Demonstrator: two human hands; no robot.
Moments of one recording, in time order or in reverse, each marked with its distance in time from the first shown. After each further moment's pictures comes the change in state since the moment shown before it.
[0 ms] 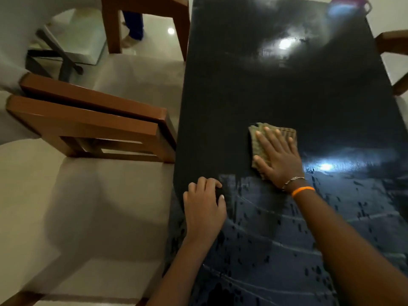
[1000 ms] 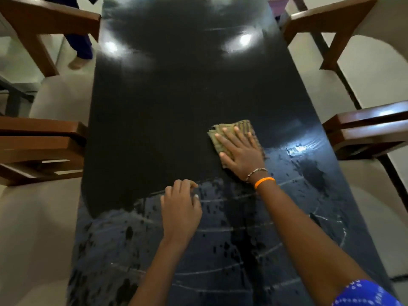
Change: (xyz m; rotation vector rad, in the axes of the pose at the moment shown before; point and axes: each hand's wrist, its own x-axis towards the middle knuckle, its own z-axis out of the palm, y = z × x) left_hand -0.041 0.134 0.080 0.102 -0.035 0.078; right_hand -0.064 0.137 -0.002 0.058 0.043 0.015
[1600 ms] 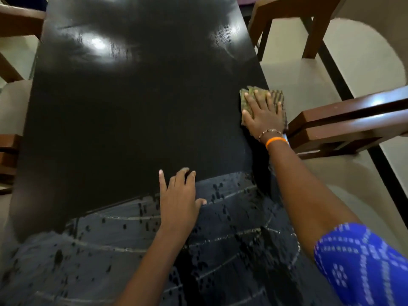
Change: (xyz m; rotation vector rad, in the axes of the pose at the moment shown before) left_hand 0.034 0.119 0.069 0.389 -0.121 0.189; right_hand 0.052 0.201 -0.038 0.069 0.086 0.377
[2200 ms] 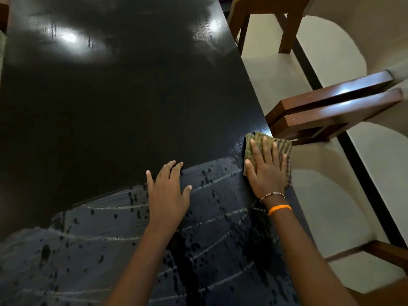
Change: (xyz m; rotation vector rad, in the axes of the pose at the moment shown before) left_hand -0.019 -0.008 0.006 -0.268 0.077 -0.014; right_hand -0.185 0.015 0.006 -0.009 0.003 0.173
